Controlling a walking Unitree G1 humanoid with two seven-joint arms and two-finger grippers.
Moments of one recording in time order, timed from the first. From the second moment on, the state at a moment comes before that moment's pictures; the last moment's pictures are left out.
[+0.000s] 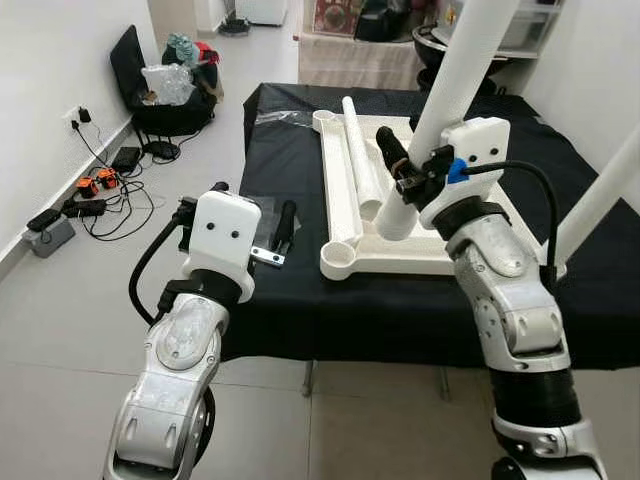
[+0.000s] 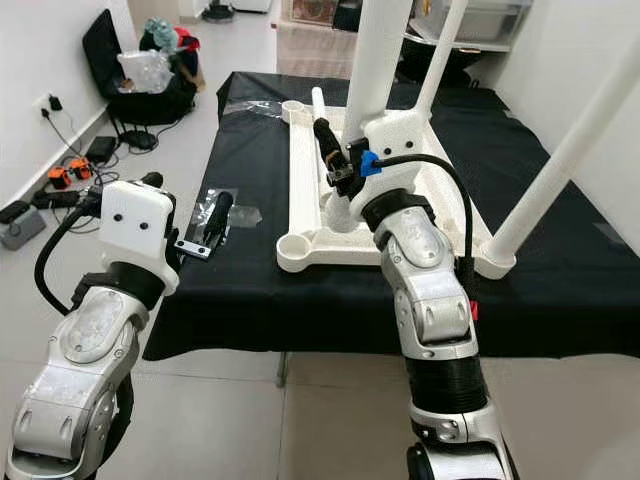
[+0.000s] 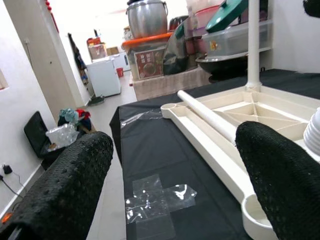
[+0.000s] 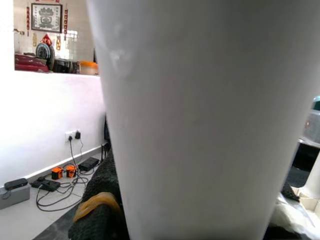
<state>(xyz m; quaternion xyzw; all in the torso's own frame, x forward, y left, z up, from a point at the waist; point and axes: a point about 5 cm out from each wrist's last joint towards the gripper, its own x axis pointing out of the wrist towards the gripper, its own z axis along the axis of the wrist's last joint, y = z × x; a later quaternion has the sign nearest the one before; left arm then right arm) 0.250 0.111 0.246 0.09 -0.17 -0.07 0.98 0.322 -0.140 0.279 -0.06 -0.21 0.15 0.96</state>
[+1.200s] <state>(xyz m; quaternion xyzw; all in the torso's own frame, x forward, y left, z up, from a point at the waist) 0.244 0.116 0.239 0.08 -0.14 -0.05 0.99 0.359 -0.144 0.300 -0.04 -0.20 0.25 0.95</state>
